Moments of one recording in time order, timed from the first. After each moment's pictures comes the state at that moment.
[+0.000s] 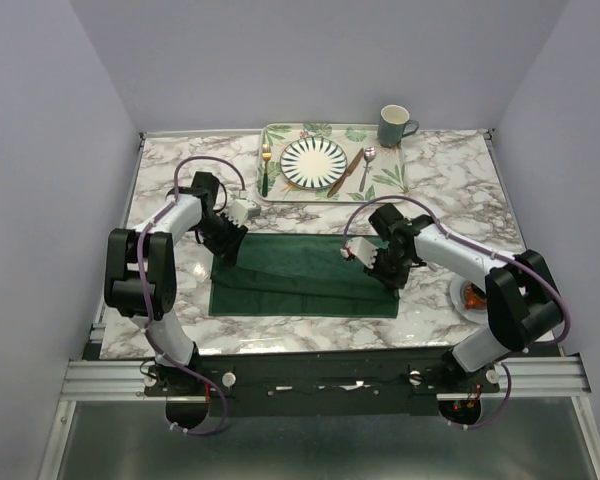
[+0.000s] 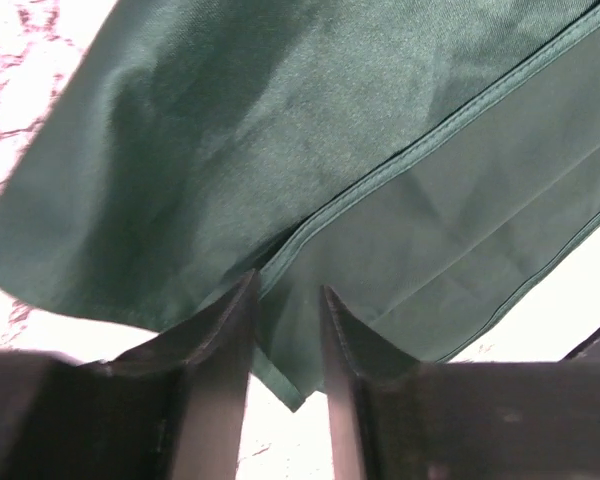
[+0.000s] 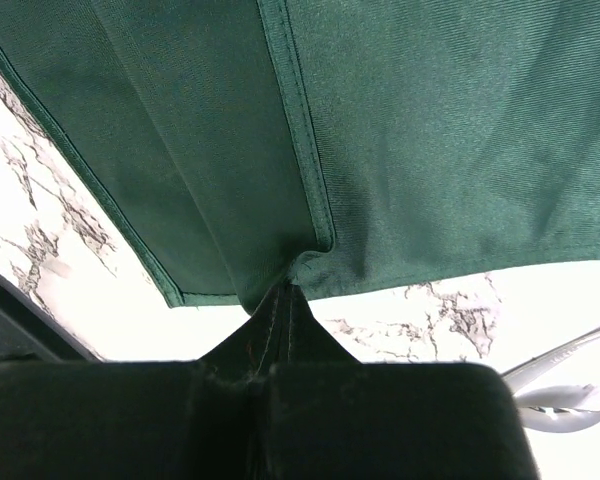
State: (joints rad) left arm -0.10 1.74 1.17 -0.86 0.44 0.63; right arm 0.52 1.56 0.96 -0.85 -0.17 -0.71
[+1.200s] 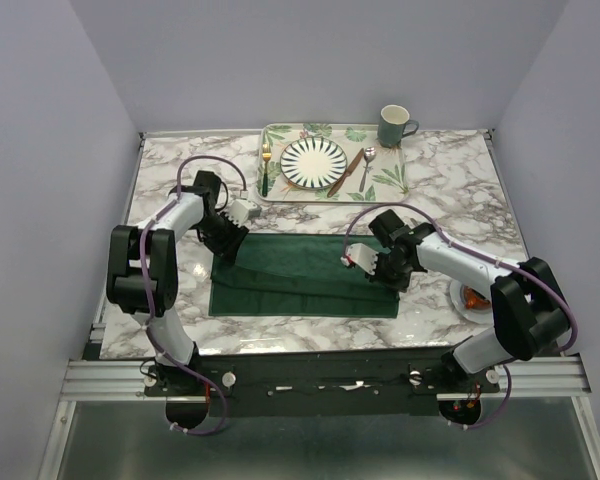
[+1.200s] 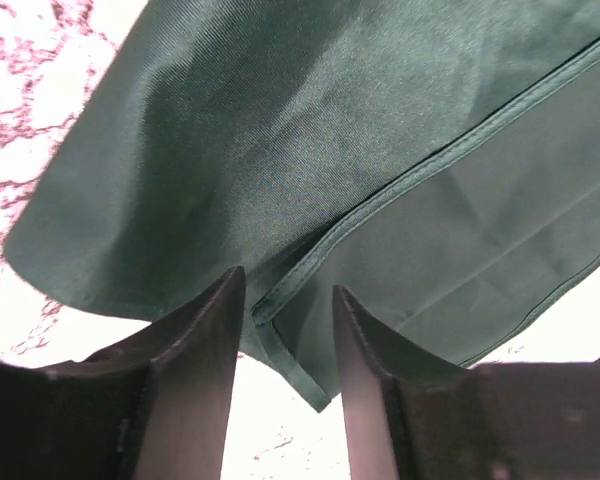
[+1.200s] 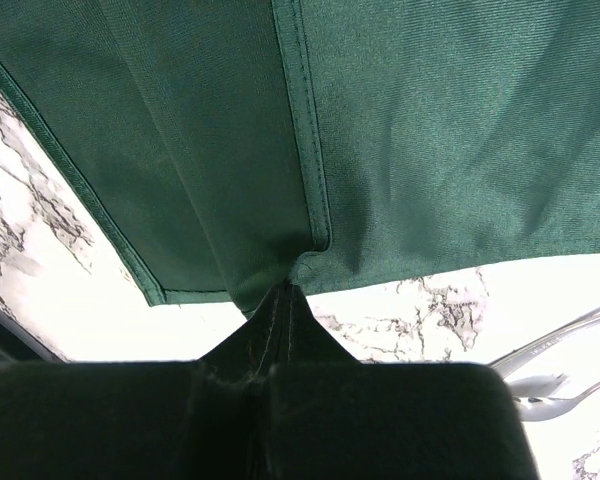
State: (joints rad) left arm -0.11 1.76 1.19 -0.86 0.38 0.65; right arm 0.55 1.50 0.89 -0.79 -0.12 -0.75
